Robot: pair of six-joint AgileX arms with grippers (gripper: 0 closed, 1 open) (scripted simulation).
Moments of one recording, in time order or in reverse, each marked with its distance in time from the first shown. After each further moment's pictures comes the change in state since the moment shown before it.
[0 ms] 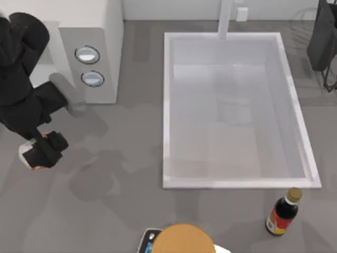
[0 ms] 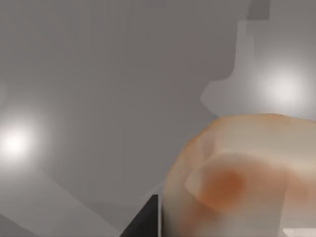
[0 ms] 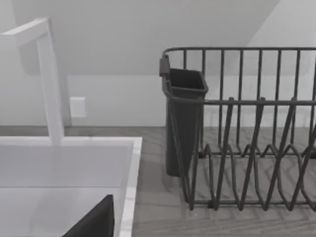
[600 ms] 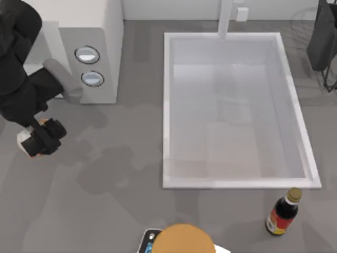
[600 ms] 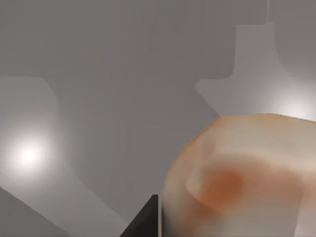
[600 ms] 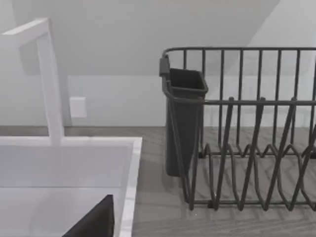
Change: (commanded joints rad) left arm 0.018 -0.022 0.028 0.016 0.006 -0.019; right arm 0.000 0.000 0.000 0.000 0.000 0.000
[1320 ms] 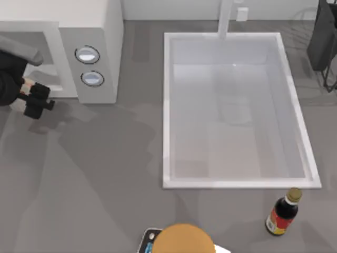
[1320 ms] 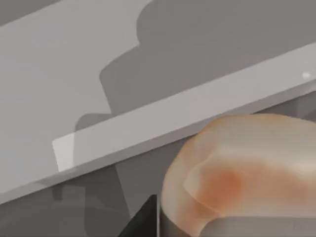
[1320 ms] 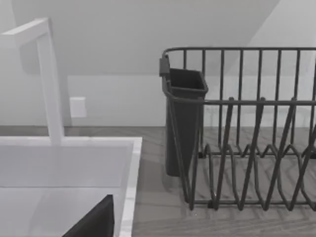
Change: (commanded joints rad) left arm 0.220 0.152 -0.214 0.913 0.054 -0.286; right arm 0.000 0.000 0.000 0.000 0.000 0.000
